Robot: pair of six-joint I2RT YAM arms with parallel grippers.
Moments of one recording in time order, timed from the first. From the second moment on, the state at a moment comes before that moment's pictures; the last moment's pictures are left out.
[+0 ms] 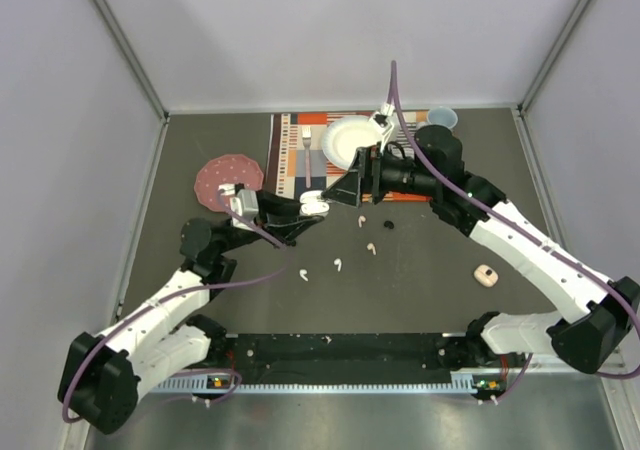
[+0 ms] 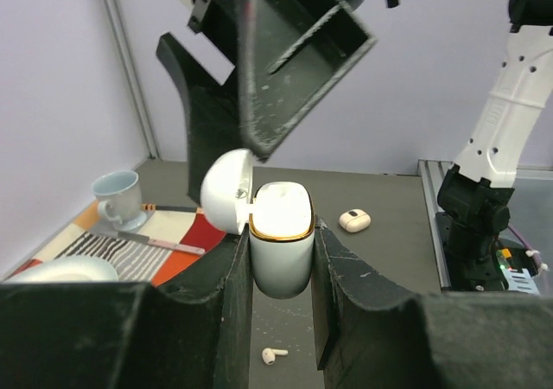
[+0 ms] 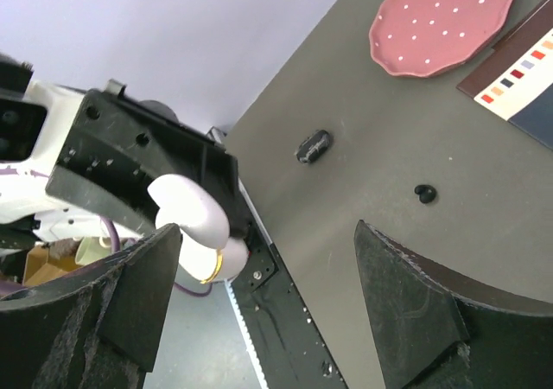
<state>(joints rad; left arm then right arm) -0.49 0.93 0.48 0.96 0.81 -0.30 0.69 1.24 1.24 -0.26 -0.53 0.57</state>
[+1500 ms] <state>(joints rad) -0.14 0.75 0.24 1.21 0.82 -0.54 0.74 1.43 1.03 -0.42 -0.10 0.60</state>
